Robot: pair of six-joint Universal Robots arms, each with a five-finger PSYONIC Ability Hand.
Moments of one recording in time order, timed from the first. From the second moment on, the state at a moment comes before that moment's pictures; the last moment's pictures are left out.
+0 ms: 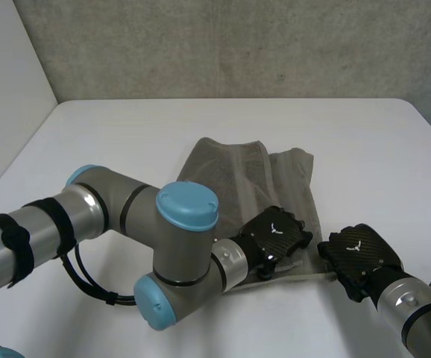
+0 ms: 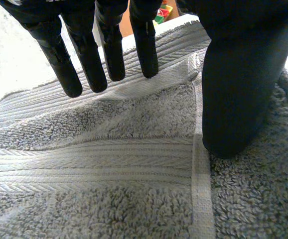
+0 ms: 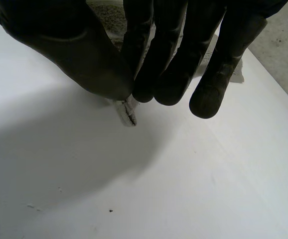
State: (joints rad) left arm 3.89 -2.46 -1.08 3.17 -1.22 3.50; right arm 1.85 -1.45 2.11 -0.15 1.40 2.49; left_hand 0.53 0.53 0.52 0.52 0.35; right_hand 1.32 1.33 1.33 1.34 1.17
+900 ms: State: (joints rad) left arm 4.43 -1.99 -1.56 3.38 -1.80 3.47; right arm 1.85 -1.45 2.09 -0.16 1.40 2.49; left_hand 1.17 1.21 1.21 1.22 1.02; right_hand 1.32 1.33 1.33 1.34 1.17
